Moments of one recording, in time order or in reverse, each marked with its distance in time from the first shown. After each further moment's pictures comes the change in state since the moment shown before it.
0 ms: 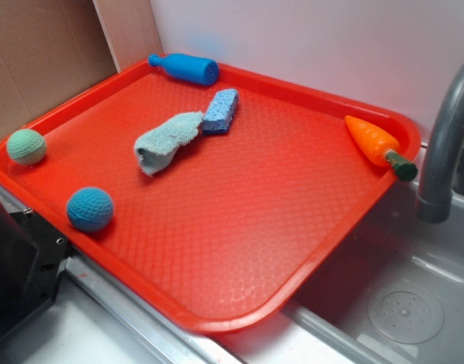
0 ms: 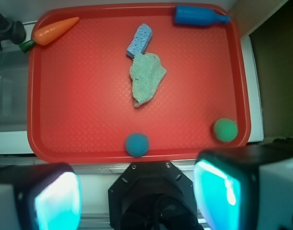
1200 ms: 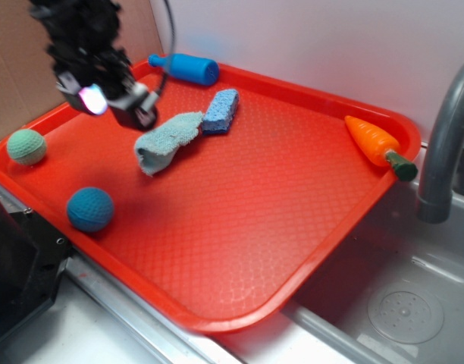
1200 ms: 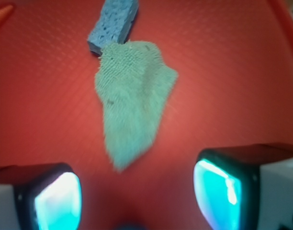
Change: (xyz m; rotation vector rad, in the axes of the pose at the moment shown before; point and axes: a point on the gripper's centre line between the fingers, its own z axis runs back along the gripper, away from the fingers) arm 0.049 0.030 -0.181 -0.033 -0.011 0.102
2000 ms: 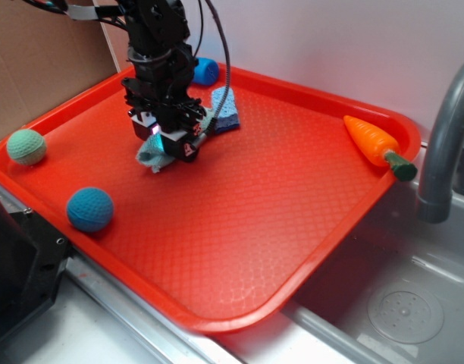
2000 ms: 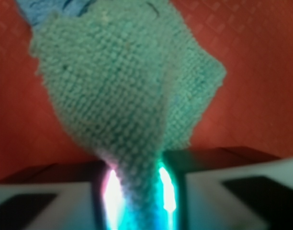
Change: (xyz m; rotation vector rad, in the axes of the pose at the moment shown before) arm 0.030 0.002 -0.049 0.157 0.154 -0.003
